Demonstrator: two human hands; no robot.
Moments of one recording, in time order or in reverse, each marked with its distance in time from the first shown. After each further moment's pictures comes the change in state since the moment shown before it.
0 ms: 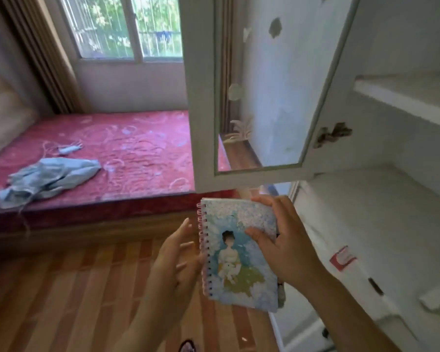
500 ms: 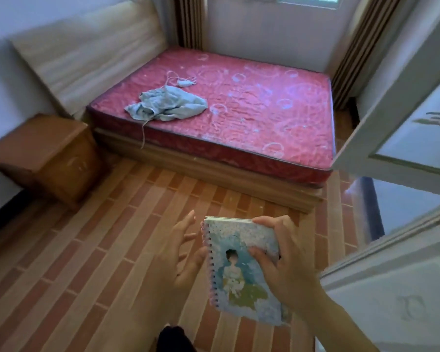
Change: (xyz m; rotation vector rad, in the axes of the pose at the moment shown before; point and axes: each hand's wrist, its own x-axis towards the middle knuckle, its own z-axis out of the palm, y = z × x) left_hand -0.124 -0.046 -0.162 0.195 0.313 -0.336; right_hand -0.043 -0.075 0.193 0.138 -0.427 -0.151
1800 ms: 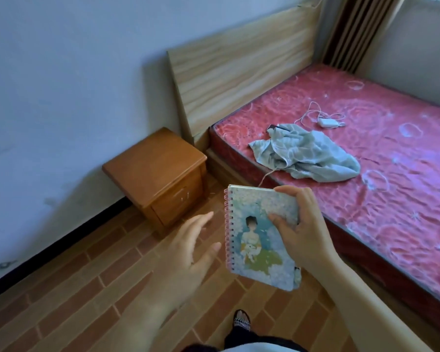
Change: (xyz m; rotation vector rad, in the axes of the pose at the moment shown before) left_hand 0.409 -0.243 -0.424 0.155 0.213 -0.417; right_hand 0.602 -0.105 0.430 0.167 -0.279 -0.186
